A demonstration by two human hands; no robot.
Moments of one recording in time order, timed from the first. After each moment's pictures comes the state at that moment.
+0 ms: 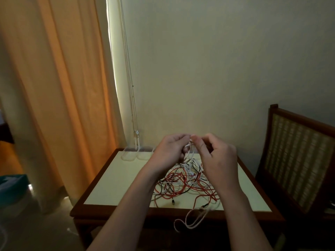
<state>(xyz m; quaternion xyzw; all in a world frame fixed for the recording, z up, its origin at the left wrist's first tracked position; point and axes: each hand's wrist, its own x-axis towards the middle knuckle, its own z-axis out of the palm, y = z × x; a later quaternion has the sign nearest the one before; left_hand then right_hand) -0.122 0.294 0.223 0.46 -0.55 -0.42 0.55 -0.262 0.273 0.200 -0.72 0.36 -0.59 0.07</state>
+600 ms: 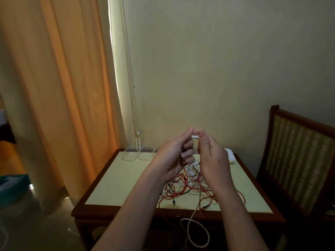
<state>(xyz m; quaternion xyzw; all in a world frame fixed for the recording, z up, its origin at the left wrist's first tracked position) -0.135 0.297 0.229 0.31 -0.43 -0.60 0.60 -0.248 0.277 0.199 -0.68 0.39 -0.57 0.25</state>
